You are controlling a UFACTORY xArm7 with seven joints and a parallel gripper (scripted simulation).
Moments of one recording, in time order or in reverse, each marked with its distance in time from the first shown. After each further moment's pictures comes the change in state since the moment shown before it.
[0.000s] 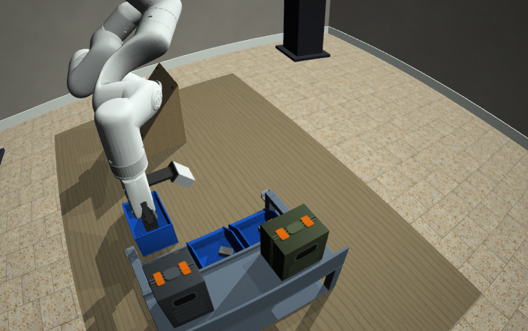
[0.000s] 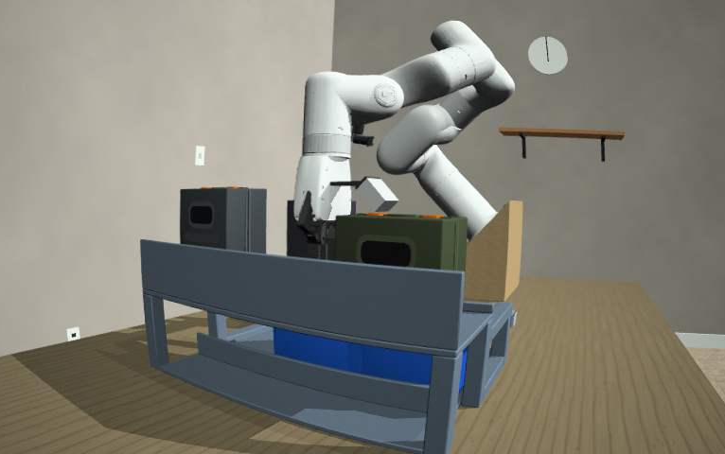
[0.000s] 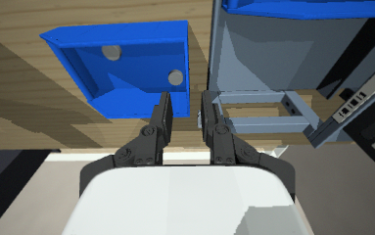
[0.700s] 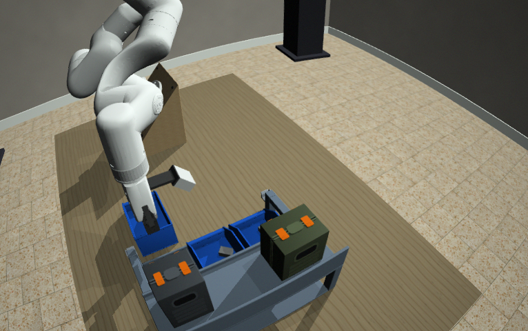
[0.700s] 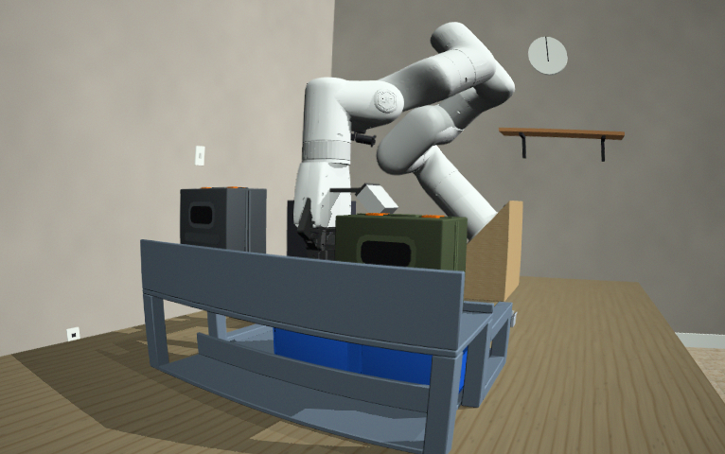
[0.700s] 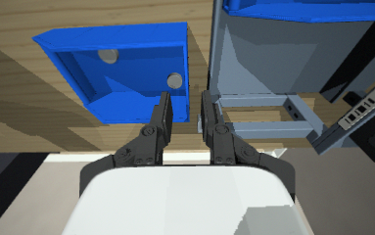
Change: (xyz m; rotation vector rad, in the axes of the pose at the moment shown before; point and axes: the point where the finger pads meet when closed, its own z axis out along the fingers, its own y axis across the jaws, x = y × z) arm 0.000 0.001 0.010 -0.001 0.000 0.000
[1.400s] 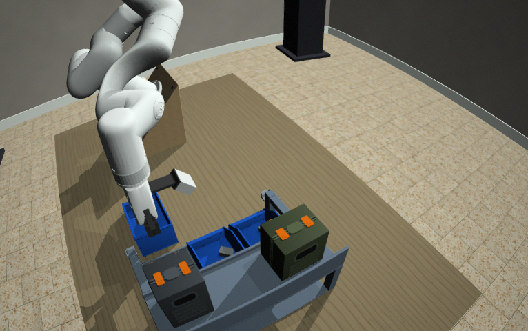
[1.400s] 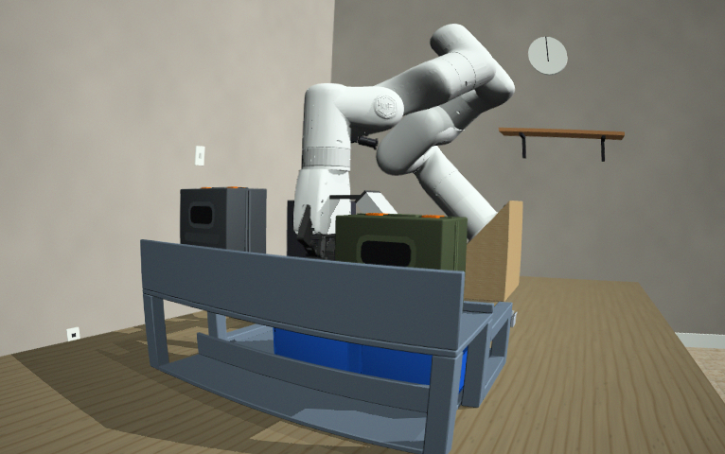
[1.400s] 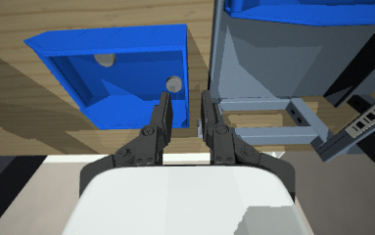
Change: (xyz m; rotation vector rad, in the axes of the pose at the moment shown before) arm 0.000 0.000 0.010 0.000 0.000 0.000
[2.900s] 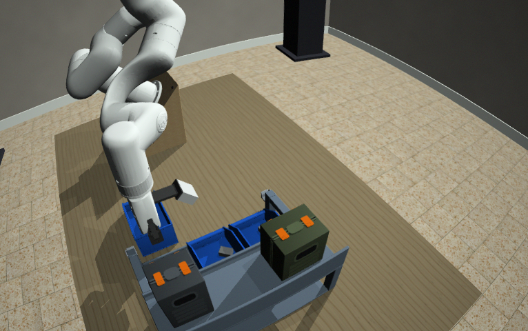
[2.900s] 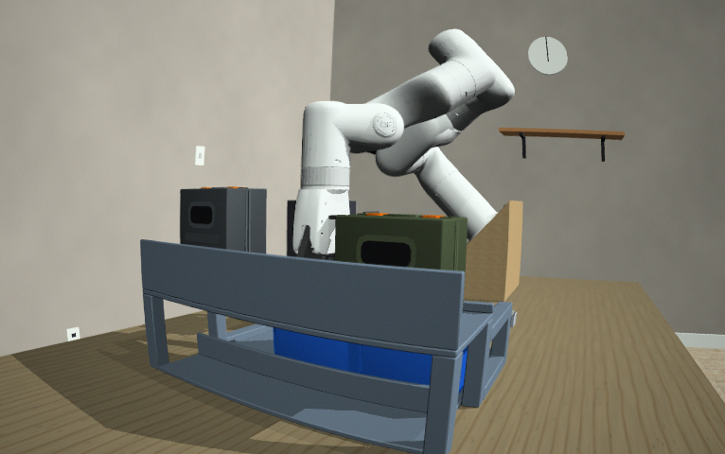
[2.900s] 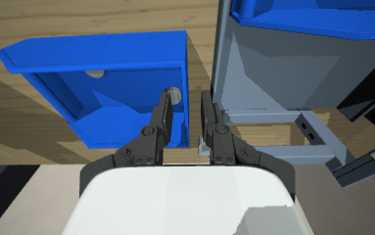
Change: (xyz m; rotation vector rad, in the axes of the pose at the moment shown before) arm 0.000 0.000 0.029 0.001 0.000 0.000
